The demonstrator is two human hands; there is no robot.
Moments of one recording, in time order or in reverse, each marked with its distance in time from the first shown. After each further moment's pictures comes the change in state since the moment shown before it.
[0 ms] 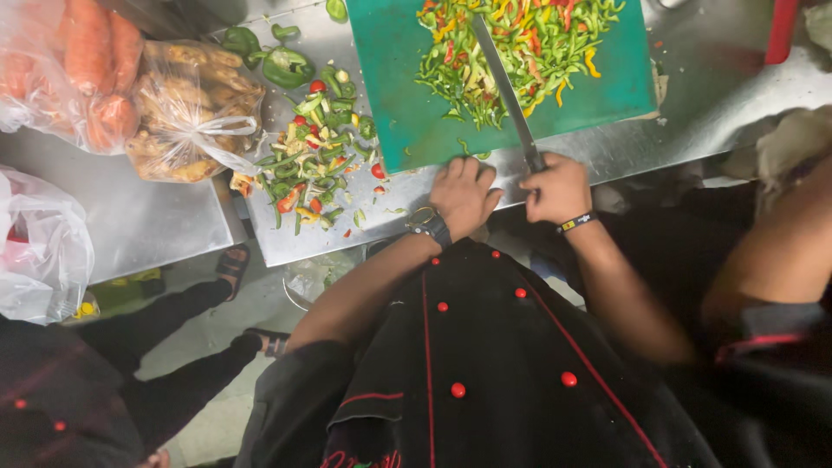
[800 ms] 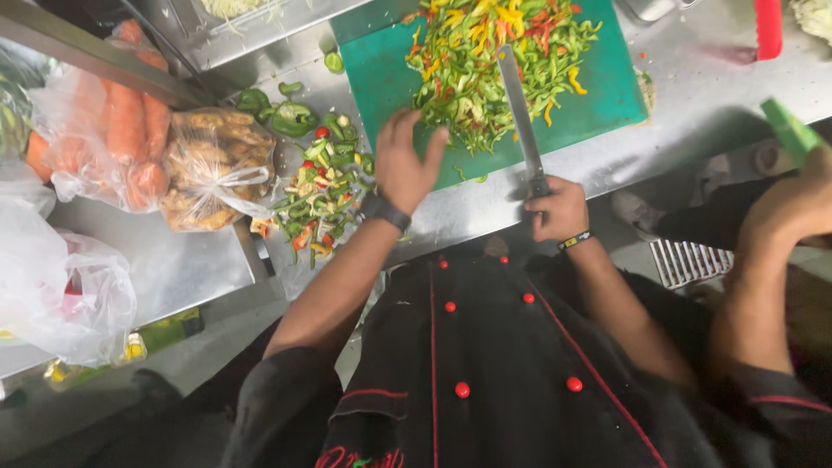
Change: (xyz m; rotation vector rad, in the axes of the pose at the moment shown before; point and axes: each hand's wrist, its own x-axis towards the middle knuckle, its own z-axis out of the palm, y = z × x) left_hand 0.061 -0.064 -0.065 -0.250 0.347 -0.307; right_hand -0.025 0.022 0.027 0.245 0.171 0.005
